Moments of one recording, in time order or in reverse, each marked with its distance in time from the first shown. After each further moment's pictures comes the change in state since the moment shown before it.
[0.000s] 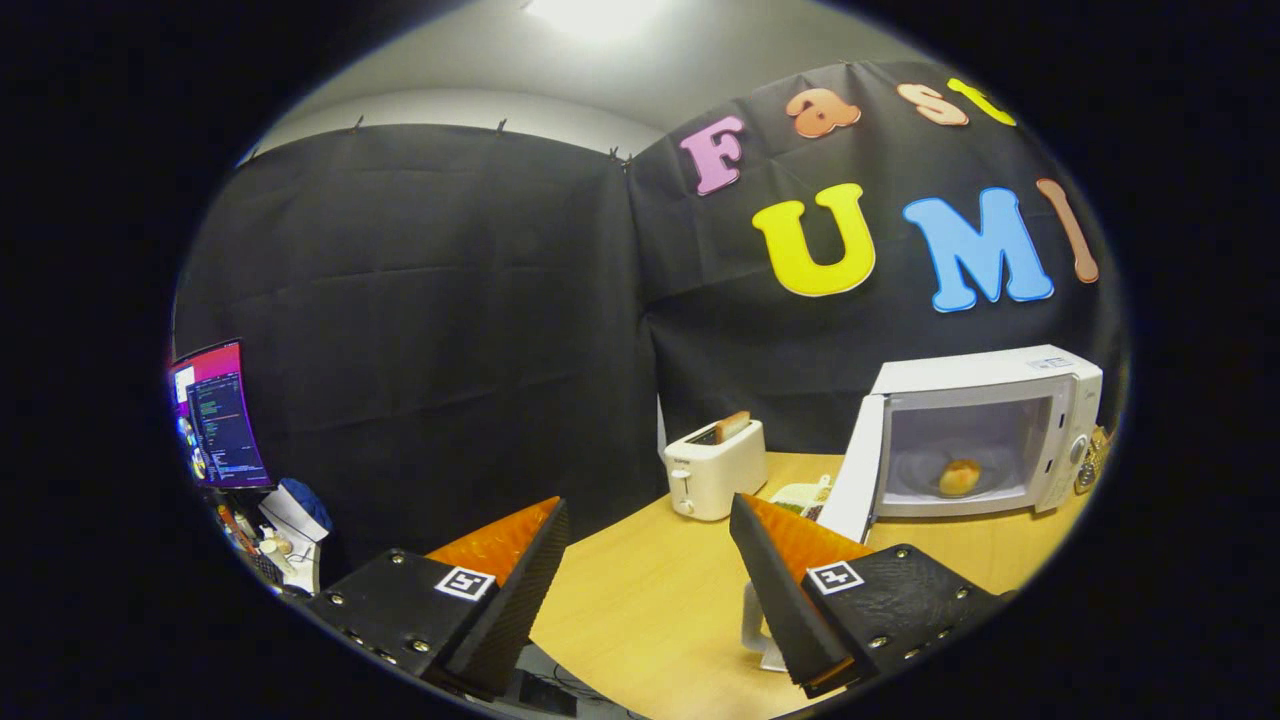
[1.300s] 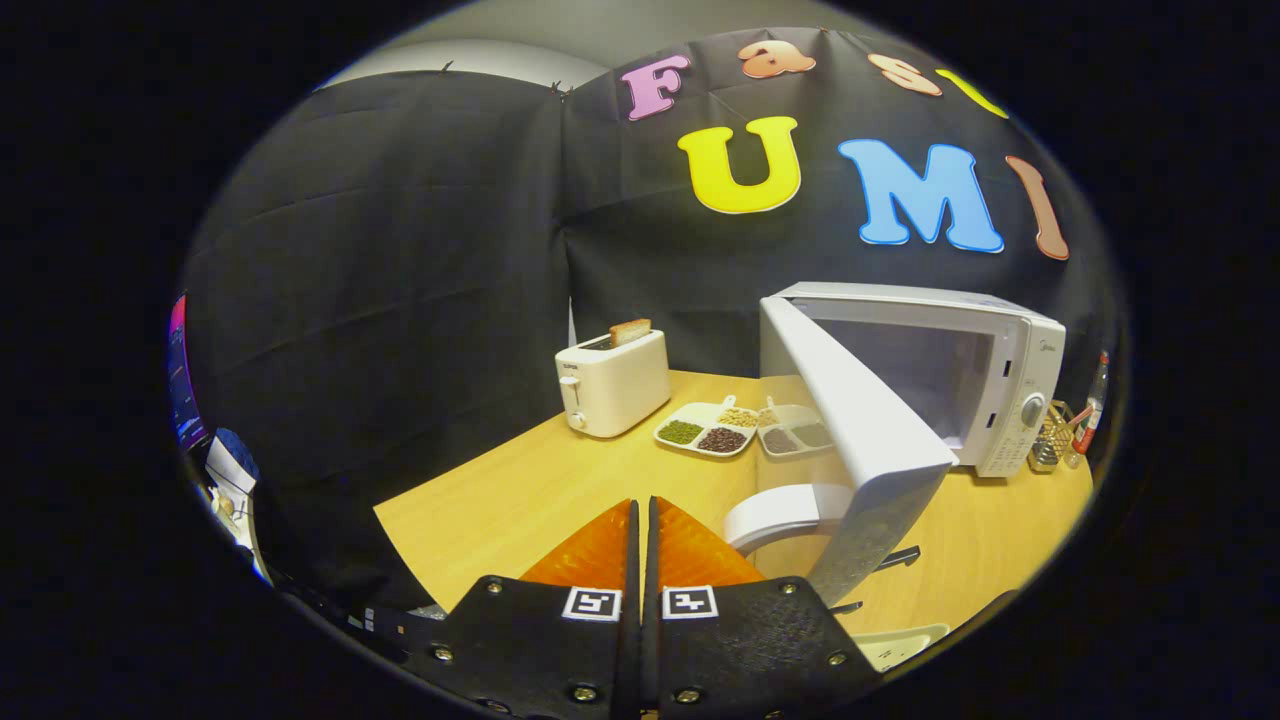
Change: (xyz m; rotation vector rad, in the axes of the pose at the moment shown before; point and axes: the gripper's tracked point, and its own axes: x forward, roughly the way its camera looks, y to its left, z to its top) arm -0.013 -0.122 -0.065 -0.027 0.217 -0.260
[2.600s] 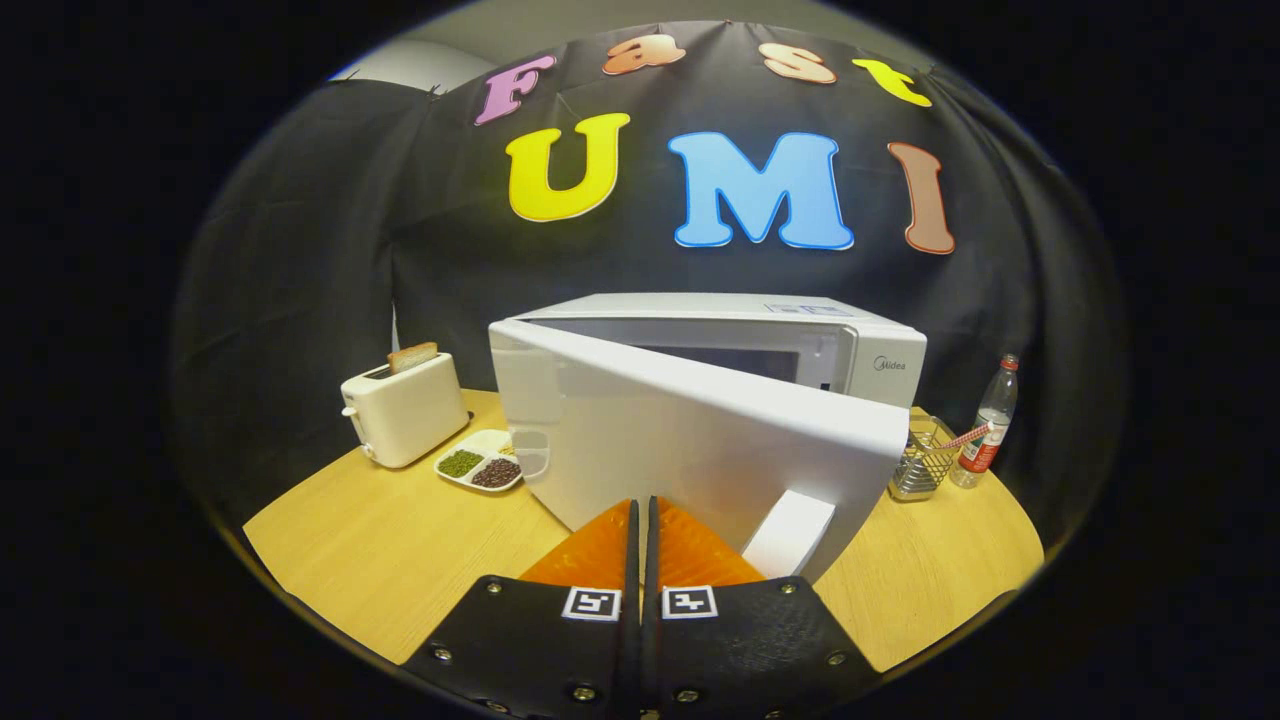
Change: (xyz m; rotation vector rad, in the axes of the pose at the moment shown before) arm 0.020 -0.227 0.019 0.068 -0.029 -0.383
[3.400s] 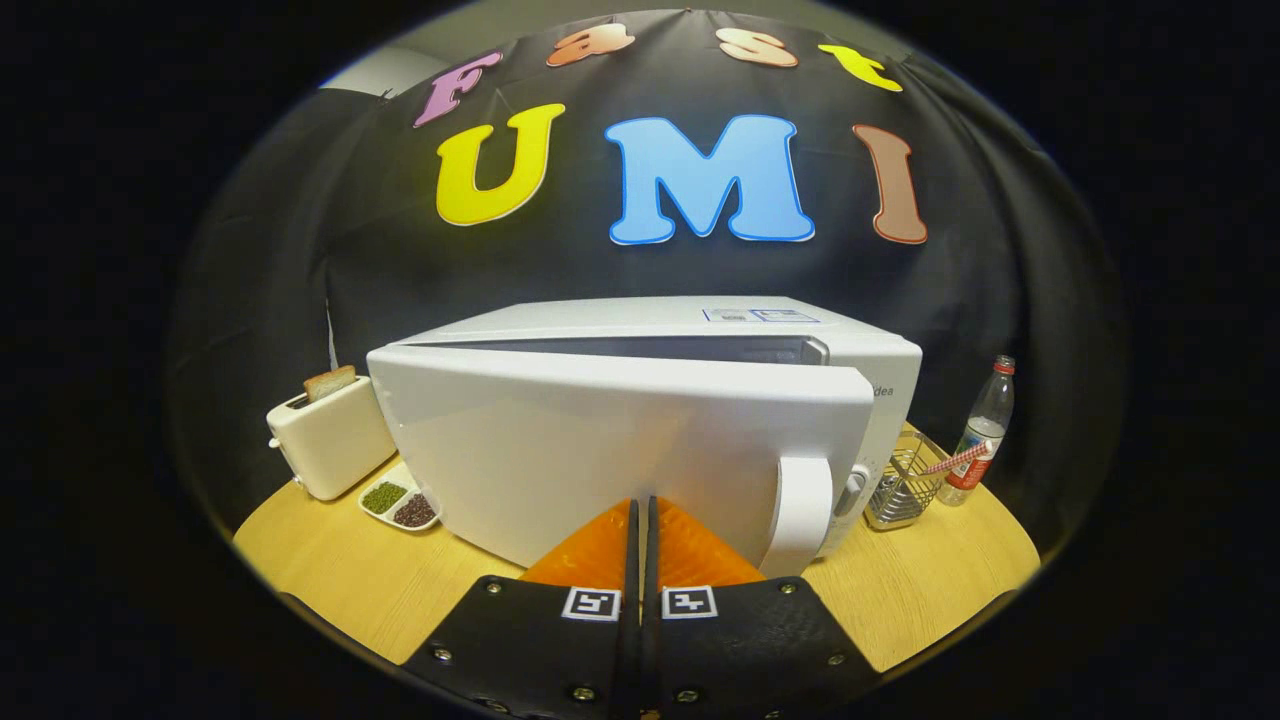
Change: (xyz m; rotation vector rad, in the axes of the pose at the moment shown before) arm 0.076 -0.061 0.025 0.047 -0.015 -0.102
